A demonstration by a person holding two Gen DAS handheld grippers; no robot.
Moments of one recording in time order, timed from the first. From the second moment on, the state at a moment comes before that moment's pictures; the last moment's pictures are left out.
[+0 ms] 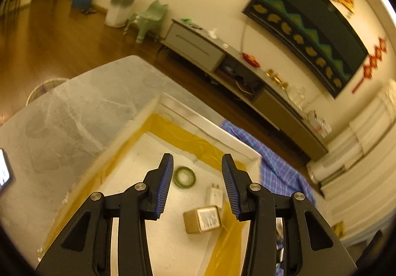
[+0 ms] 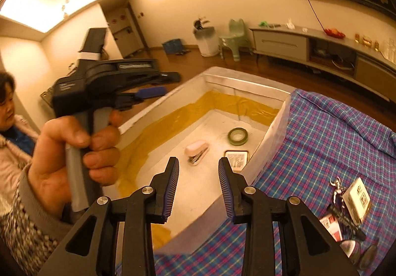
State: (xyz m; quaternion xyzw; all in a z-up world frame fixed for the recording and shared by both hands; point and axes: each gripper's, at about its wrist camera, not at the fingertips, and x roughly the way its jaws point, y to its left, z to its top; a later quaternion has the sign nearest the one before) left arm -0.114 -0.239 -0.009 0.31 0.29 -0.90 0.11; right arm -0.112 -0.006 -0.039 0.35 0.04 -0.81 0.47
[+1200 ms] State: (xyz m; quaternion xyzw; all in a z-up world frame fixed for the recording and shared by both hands) left arm -0.116 0.014 -0.048 0.40 0.10 -0.90 -0.11; right arm -0.093 0.222 -0.086 0.39 -0.05 -0.87 0.29
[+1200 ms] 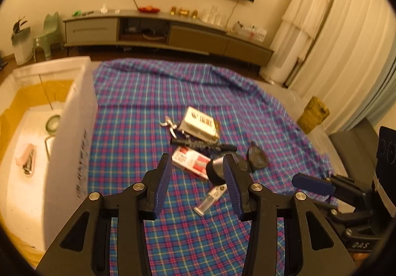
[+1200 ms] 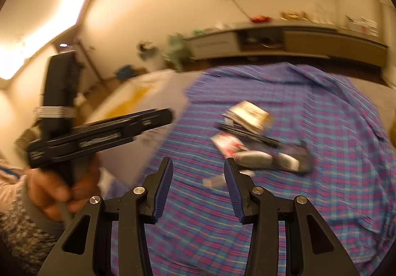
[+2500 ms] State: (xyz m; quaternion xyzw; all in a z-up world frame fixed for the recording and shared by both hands) left arm -0.146 0.093 -0.147 0.47 -0.06 -0.87 -0.13; right arm -0.227 0.244 -0.160 0.46 0.14 -0.82 0.31
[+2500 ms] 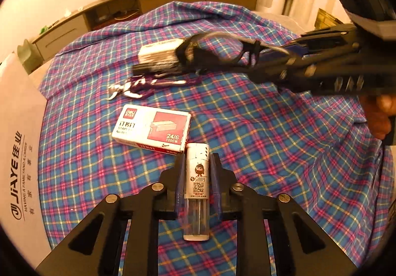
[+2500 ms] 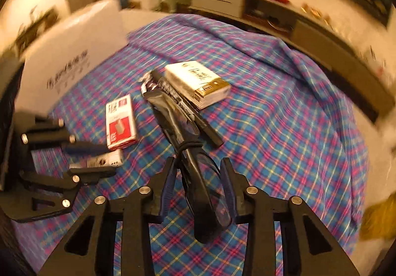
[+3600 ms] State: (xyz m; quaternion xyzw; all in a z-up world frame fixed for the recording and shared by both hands) left arm -0.127 0.035 -0.076 0.43 0.11 -0.88 -0.18; right arm -0.204 0.272 -0.130 0.49 -0.10 -0.81 0.32
